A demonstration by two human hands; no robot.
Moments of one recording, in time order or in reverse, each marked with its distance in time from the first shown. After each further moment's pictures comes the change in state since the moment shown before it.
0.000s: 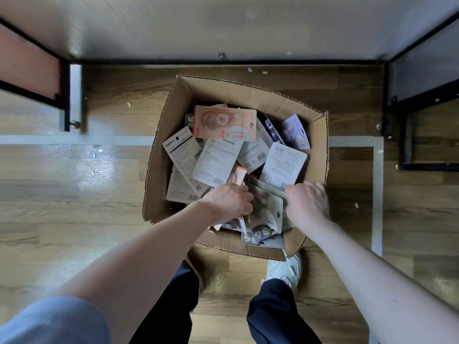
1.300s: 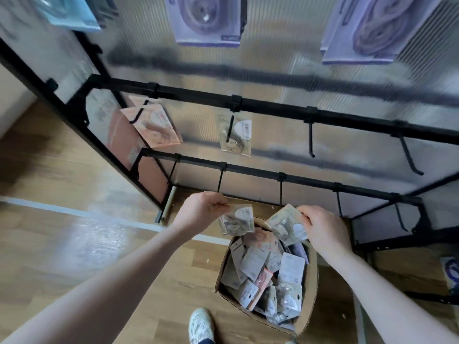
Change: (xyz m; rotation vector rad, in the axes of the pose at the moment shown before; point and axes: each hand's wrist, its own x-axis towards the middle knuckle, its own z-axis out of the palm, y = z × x) left_hand -0.271 -0.001 -0.353 -0.517 0.786 -0.769; right_hand -0.153 -0.090 -0.361 0.281 0.542 -0.141
